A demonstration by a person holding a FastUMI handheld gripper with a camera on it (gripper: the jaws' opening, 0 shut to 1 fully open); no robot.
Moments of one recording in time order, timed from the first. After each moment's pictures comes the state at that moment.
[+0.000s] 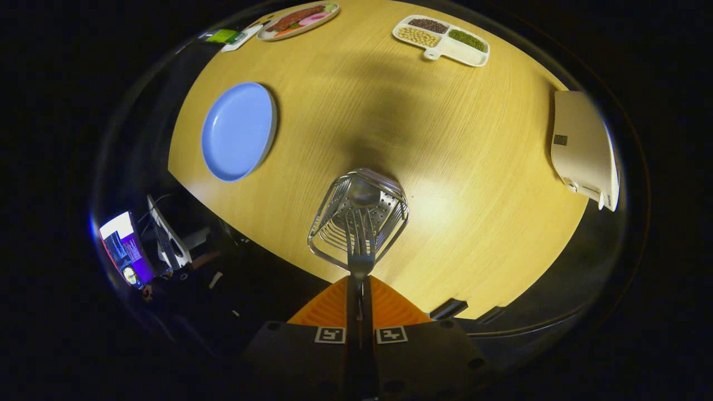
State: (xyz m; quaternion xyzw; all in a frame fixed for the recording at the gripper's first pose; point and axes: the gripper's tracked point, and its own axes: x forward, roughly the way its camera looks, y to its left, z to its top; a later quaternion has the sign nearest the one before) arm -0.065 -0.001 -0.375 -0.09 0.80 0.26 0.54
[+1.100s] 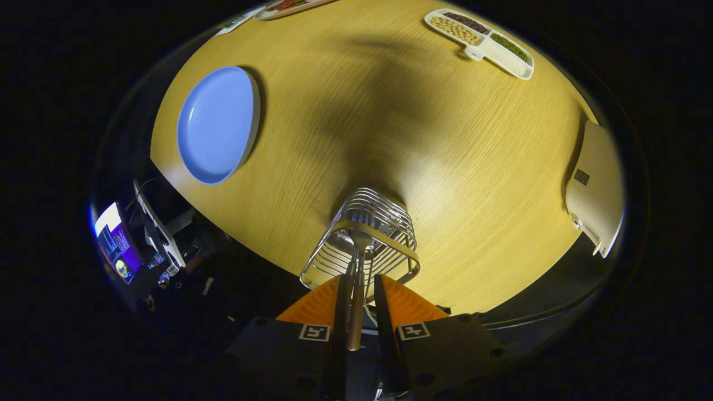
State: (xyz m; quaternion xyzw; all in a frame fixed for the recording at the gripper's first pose) arm -0.043 0.025 -0.399 -0.11 0.80 0.27 0.53
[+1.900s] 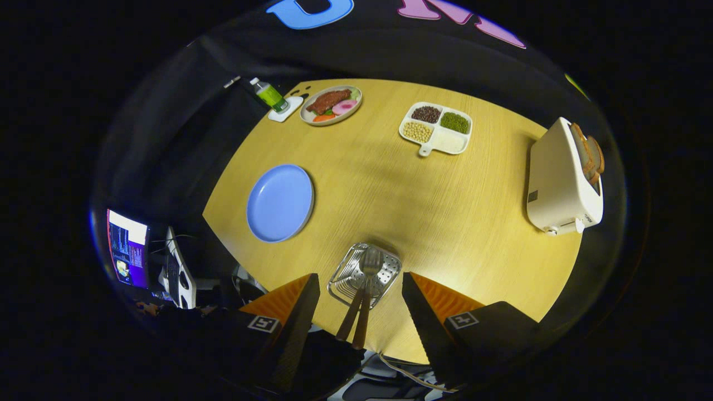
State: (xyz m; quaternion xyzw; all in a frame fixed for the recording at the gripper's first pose) arm -0.011 0.010 -0.307 0.05 0.55 0.32 0.77
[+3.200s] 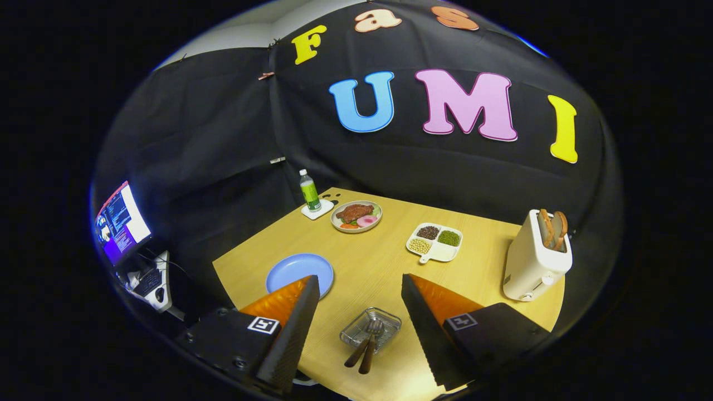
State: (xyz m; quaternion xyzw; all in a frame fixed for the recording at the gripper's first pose) arm -0.012 0.012 -0.216 0.07 0.26 0.35 0.90
